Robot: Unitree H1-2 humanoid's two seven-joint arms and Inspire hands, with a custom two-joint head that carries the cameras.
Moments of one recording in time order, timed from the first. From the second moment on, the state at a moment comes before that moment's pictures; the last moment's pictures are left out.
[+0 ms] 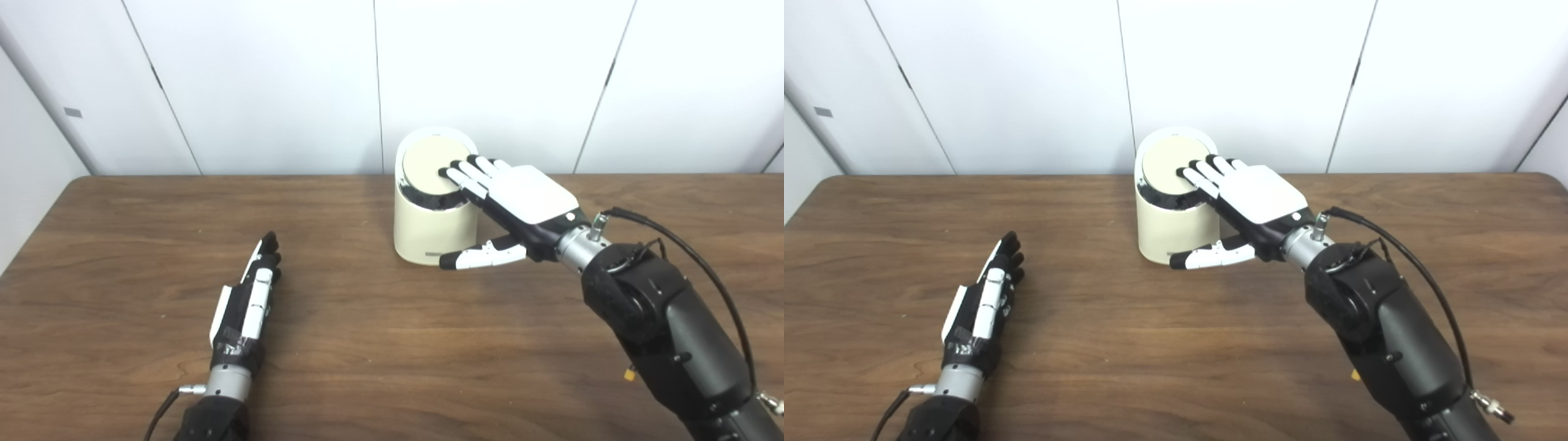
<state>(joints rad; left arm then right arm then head) 0.00 0.08 0.08 -0.11 -0.09 0.07 -0.04 -0.50 -0.35 0.31 -0.22 -0.95 0.10 0.47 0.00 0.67</state>
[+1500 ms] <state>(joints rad) 0.01 0.10 0.11 -0.11 -0.17 0.07 -0.07 -0.13 -0.09 -0.09 -0.18 -0.22 0.25 0.15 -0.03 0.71</state>
